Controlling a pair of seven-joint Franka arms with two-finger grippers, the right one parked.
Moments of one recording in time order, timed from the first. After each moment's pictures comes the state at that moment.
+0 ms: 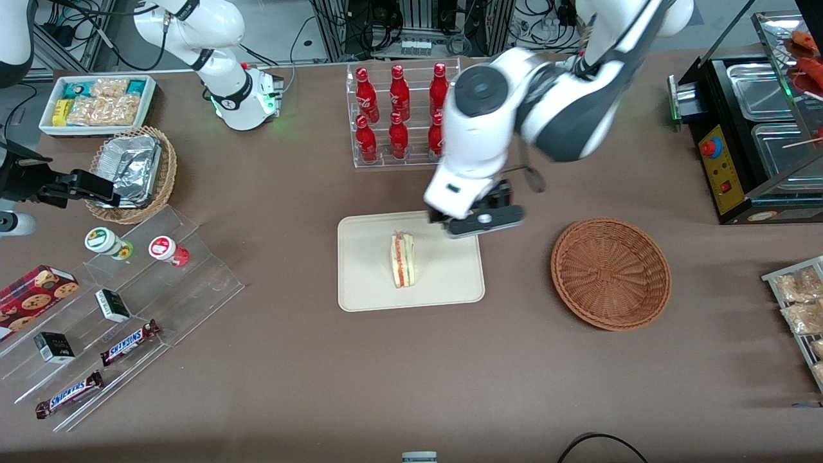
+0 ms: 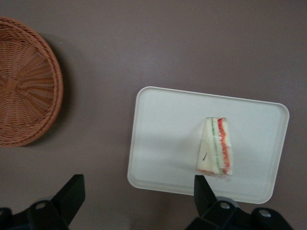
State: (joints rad) arm -0.34 0.33 -0.37 -1.44 0.16 1.72 -0.90
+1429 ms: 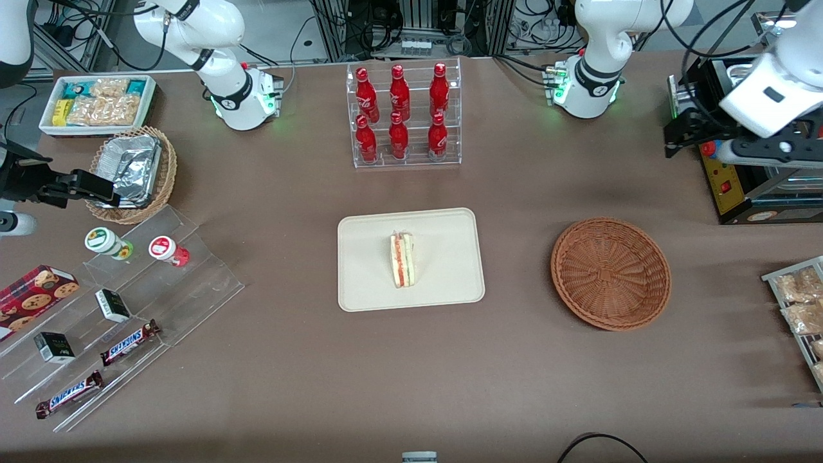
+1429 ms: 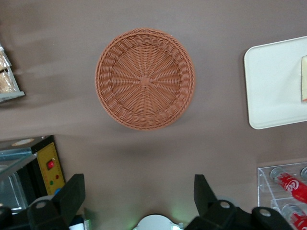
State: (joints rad) arm -0.10 -0.12 0.01 -1.65 0.02 1.48 0.04
